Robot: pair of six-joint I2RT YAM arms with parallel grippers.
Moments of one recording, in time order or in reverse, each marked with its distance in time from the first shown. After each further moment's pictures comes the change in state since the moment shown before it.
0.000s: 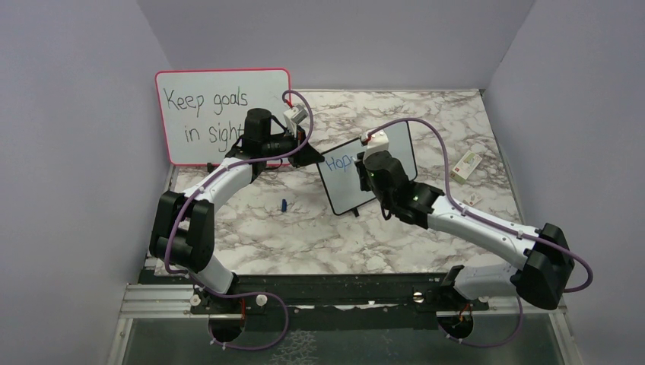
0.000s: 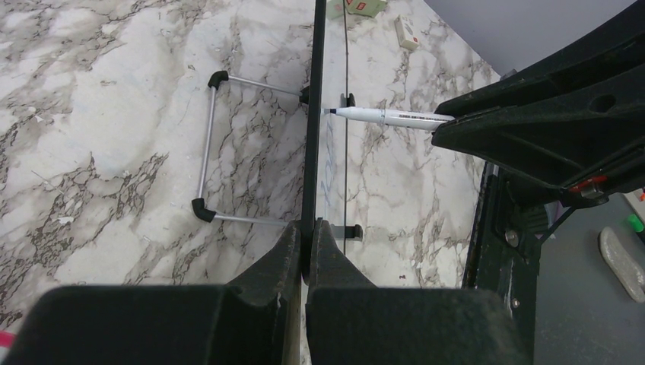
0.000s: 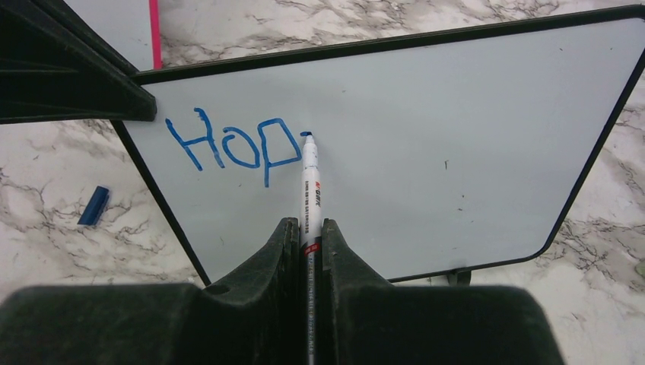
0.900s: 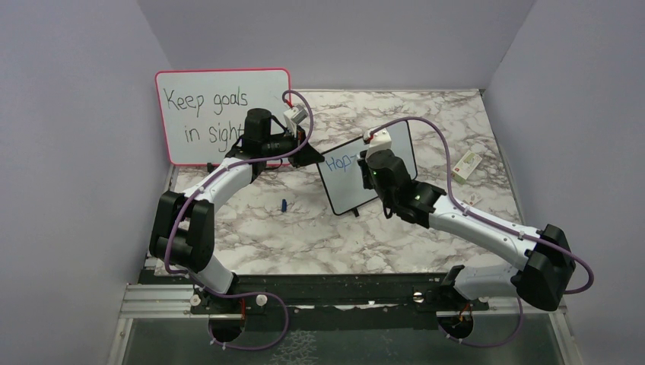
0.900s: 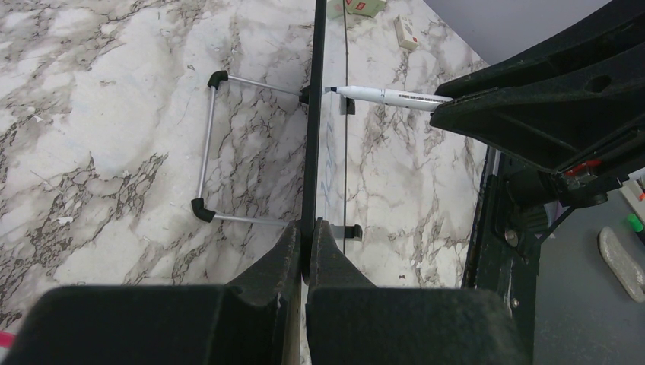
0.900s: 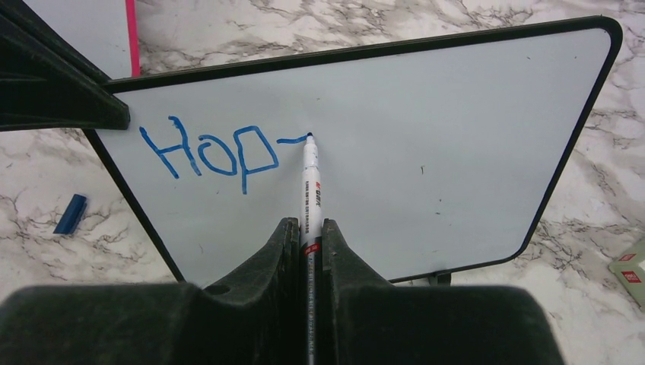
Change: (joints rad) left arm 0.000 0.000 0.000 0.000 0.000 0.000; right arm -0.021 -0.009 -0.007 0.007 0.016 -0.036
